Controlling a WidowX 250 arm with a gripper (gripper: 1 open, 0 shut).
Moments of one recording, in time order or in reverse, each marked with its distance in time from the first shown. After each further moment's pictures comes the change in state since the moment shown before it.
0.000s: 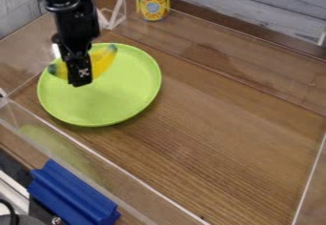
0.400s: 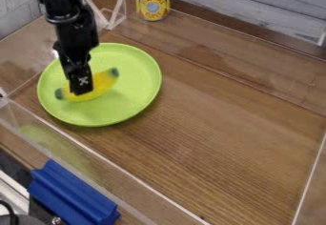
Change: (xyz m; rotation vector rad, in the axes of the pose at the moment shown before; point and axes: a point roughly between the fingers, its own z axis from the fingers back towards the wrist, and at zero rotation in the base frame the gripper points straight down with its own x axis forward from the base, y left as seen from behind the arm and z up) arm -0.001 0.008 -0.020 -0.003 0.004 -0.005
